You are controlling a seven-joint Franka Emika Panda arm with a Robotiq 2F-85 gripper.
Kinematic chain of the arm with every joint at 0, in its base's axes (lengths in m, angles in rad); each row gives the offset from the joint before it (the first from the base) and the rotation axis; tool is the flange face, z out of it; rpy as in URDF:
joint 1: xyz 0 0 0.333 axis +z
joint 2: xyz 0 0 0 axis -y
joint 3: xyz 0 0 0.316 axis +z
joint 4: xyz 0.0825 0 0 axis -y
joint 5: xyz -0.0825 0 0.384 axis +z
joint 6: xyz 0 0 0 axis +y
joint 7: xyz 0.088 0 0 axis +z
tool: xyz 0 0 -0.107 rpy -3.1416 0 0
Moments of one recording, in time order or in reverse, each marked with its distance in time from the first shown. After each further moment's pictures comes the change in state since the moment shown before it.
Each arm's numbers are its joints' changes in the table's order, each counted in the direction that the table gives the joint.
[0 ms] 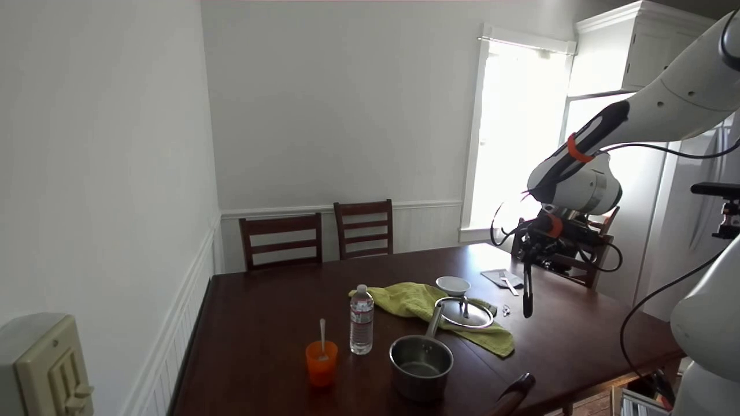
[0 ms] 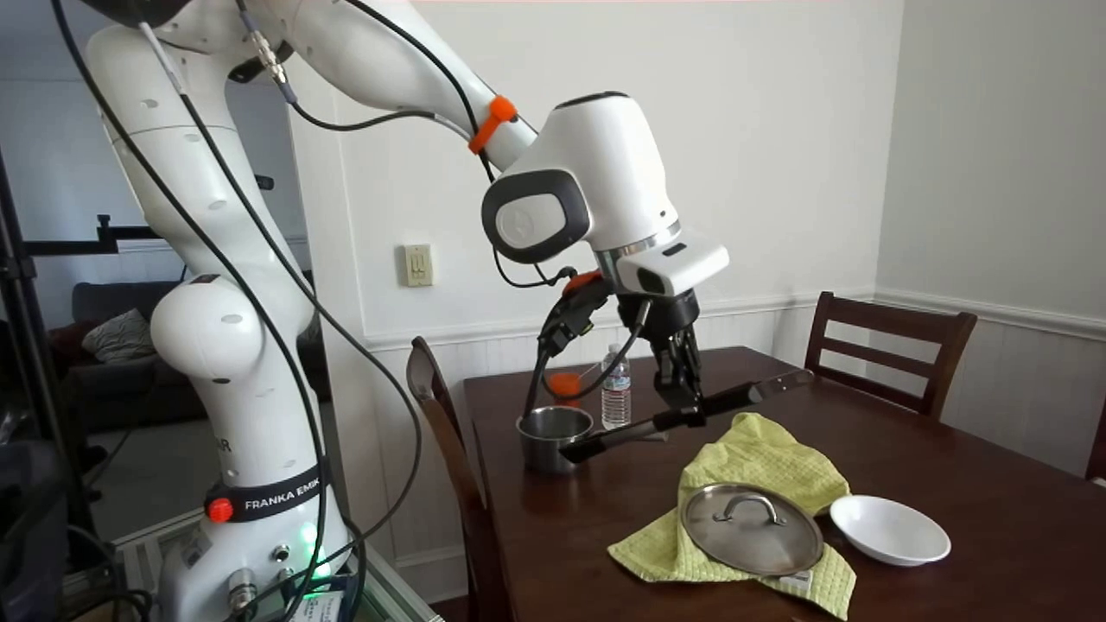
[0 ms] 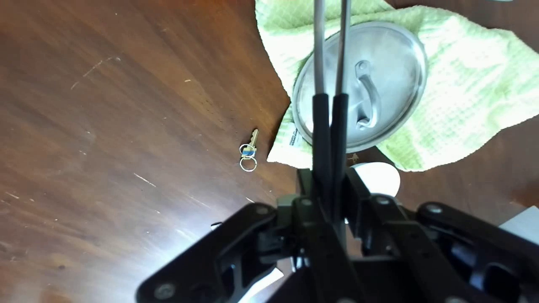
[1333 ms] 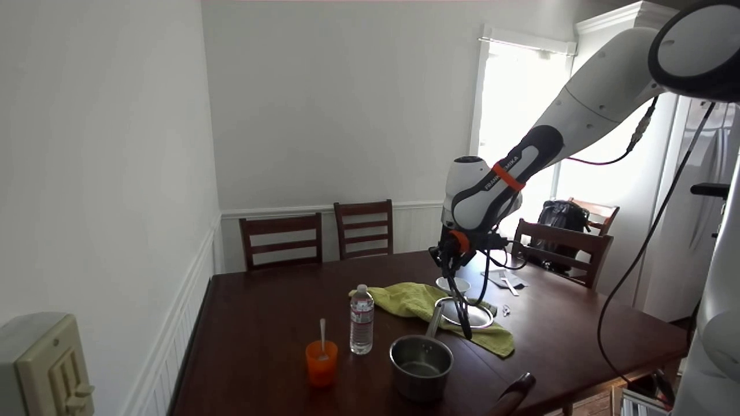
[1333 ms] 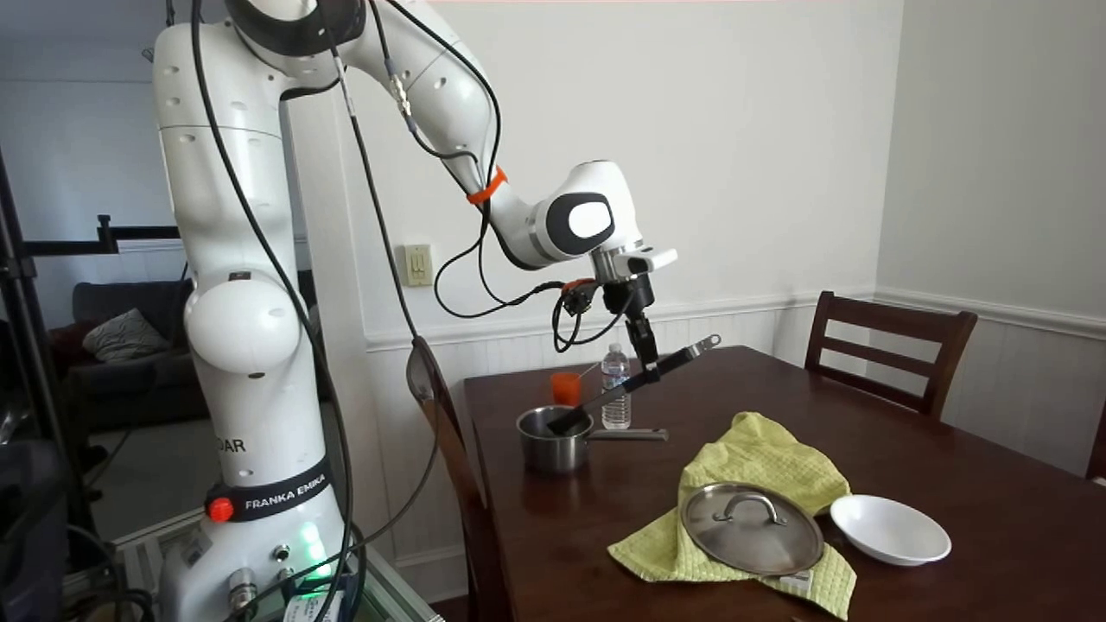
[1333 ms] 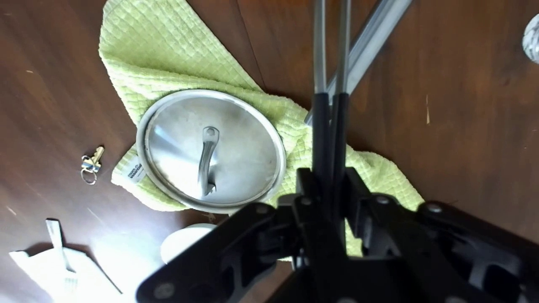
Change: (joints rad) arm 0.294 -0.219 0.219 0.177 -0.496 0.067 -0.568
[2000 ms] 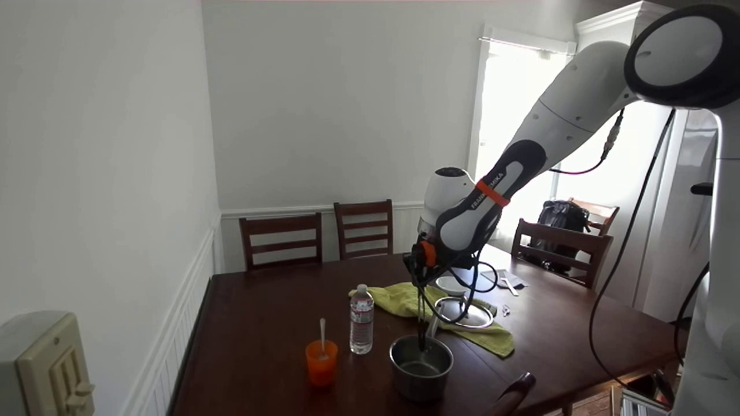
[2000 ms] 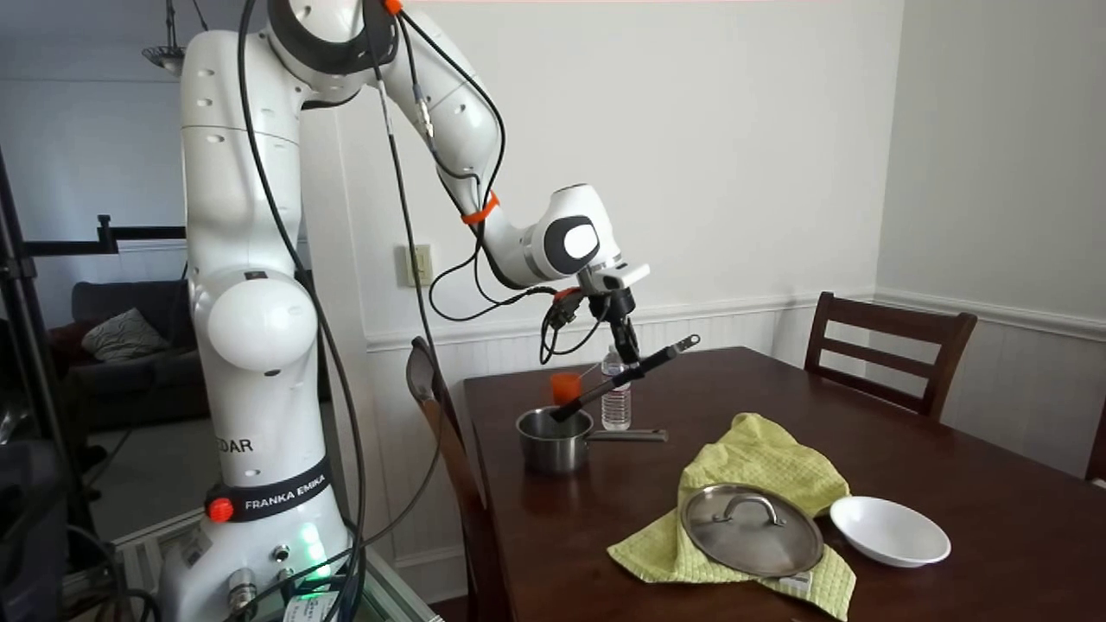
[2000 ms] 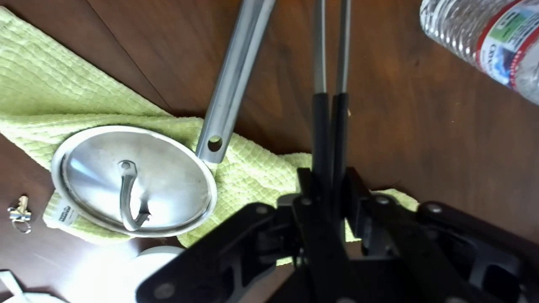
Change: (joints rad) arm 0.135 -0.088 -0.015 0.013 -0.066 -0.165 -0.349
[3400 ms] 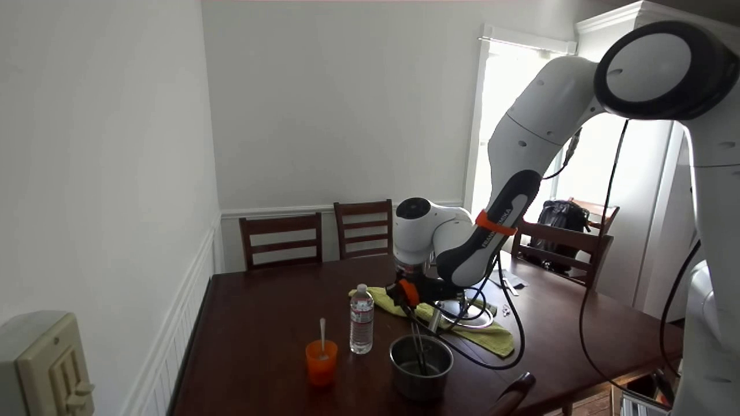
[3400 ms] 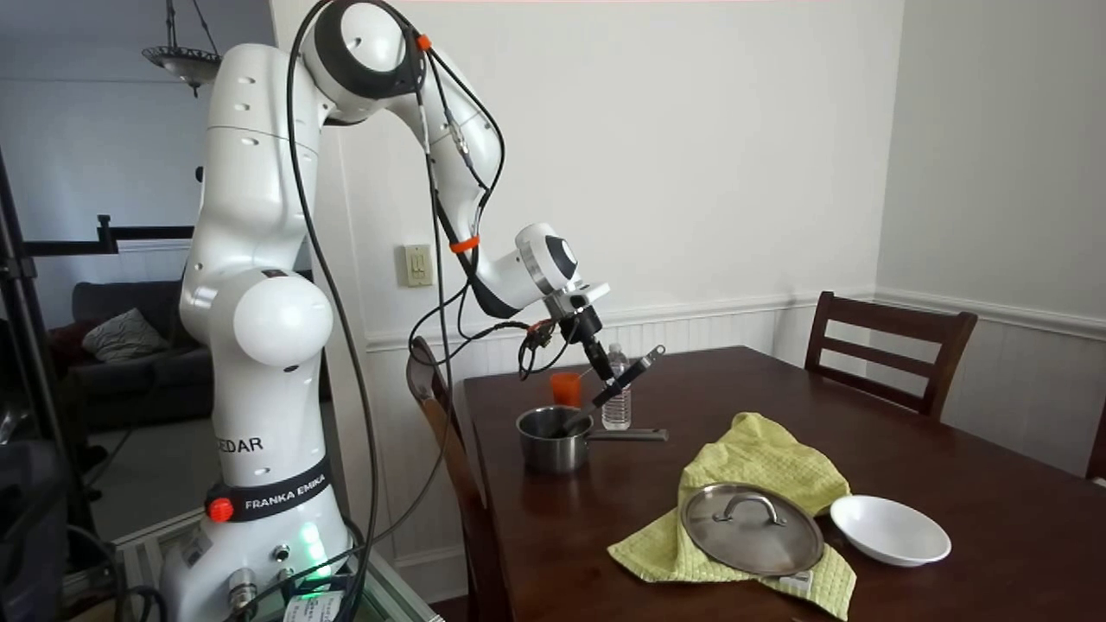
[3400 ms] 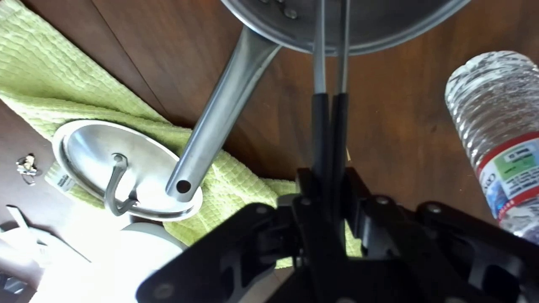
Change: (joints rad) arm 0.174 -0.118 -0.020 0.056 -0.556 0.112 -0.489
